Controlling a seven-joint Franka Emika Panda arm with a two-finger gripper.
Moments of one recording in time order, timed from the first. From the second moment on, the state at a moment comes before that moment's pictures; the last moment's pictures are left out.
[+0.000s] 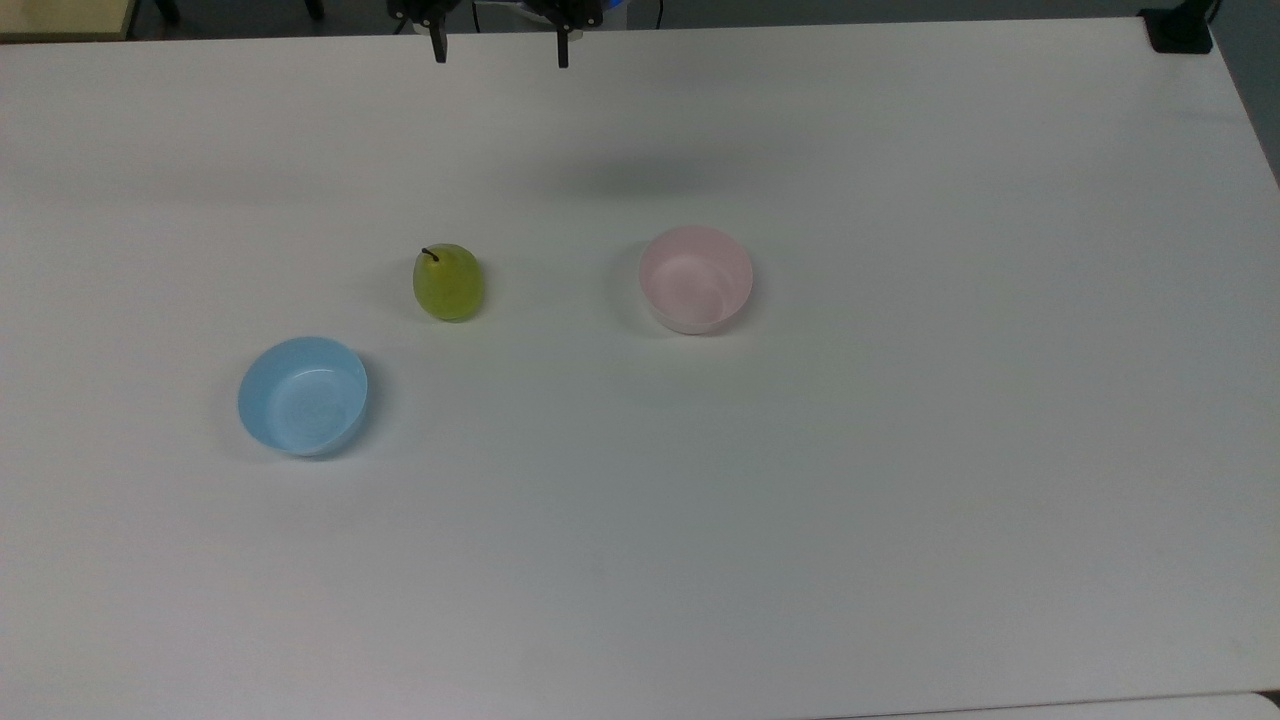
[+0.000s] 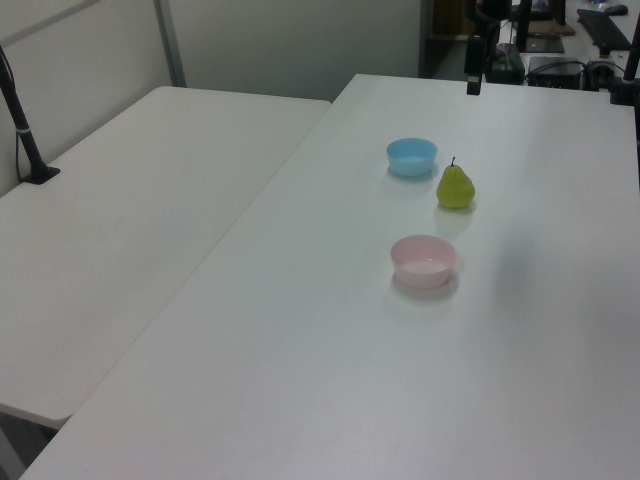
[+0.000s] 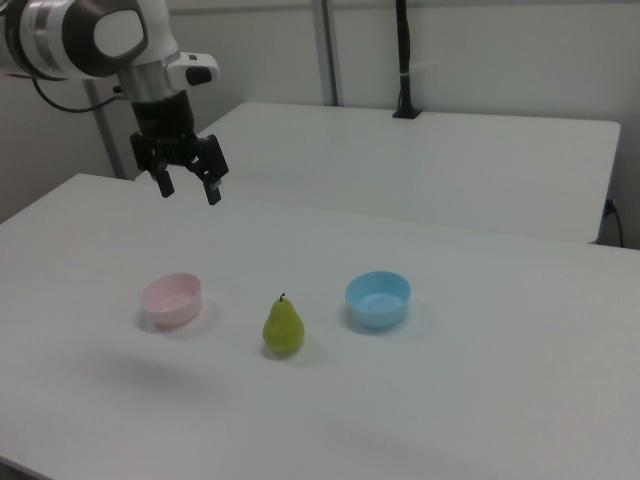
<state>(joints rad) -0.03 -0.03 0.06 -1.69 -0.04 1.68 0.01</state>
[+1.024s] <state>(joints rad) -0.12 0.02 0.05 -1.70 -0.04 1.71 -0.23</state>
